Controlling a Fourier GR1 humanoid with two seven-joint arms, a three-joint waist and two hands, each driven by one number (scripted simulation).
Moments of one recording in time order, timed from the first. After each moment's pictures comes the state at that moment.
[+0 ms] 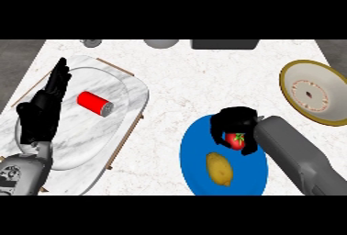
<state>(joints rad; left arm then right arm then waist) -0.24 0.36 -0.08 -1.57 -0.03 0.24 0.17 -0.73 -0.35 0.73 -0.67 0.77 0.19 -0.96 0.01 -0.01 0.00</state>
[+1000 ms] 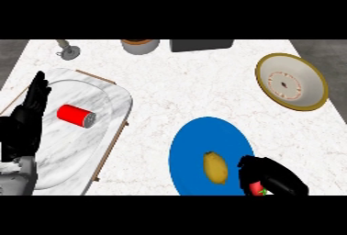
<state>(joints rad) -0.11 0.37 0.00 -1.62 -0.04 0.26 0.17 -0.02 -0.54 0.52 -1.33 0.53 -0.01 -0.69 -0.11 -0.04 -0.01</state>
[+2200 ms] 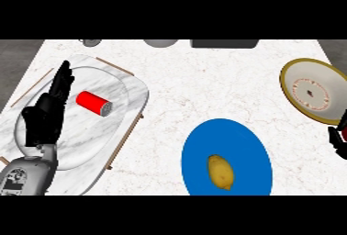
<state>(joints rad) -0.22 0.30 -0.05 -1.58 -0.08 0.21 0.16 -0.03 -0.70 -0.10 -1.49 -0.04 0.11 -0.37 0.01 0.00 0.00</state>
